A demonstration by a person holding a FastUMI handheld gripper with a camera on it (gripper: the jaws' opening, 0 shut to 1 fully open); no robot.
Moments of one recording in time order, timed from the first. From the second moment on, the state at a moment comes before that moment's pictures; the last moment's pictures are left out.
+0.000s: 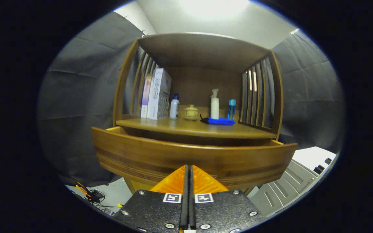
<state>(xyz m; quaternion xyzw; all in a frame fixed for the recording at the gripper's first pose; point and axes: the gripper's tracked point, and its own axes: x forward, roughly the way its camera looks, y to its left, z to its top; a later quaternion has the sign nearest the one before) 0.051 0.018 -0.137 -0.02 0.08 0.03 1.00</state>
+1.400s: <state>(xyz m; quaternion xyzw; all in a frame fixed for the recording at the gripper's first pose) 0.065 0.014 -0.188 0.00 0.17 -0.01 0.99</state>
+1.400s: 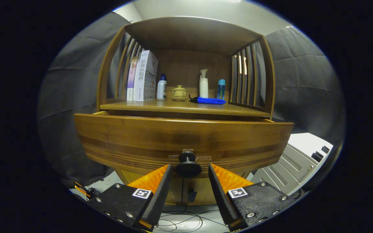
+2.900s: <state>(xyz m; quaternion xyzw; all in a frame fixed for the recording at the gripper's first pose) 0.029 0.009 -0.097 -0.08 0.09 -0.02 0.99</state>
